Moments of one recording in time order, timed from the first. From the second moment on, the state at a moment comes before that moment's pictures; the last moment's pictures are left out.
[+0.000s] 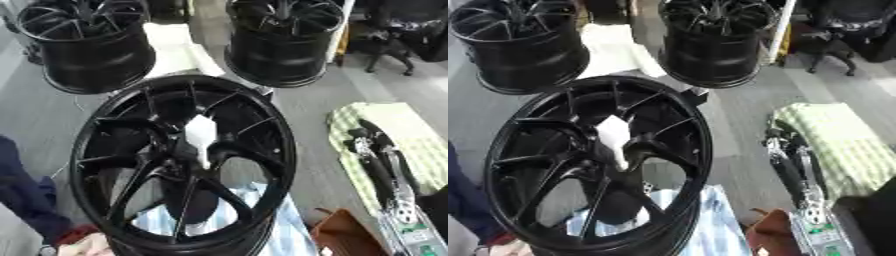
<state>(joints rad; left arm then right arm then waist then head) -0.05 0.16 0.33 -1.68 0.00 0.09 -0.35 0.03 -0.20 -0.01 -1.62 0.04 -0.17 -0.19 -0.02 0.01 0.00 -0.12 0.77</state>
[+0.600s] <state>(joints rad) -0.04 0.15 0.32 -1.67 -0.01 0.08 -0.36 0.03 -0.20 -0.01 -1.62 0.04 -0.17 -0.18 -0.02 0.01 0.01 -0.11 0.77</state>
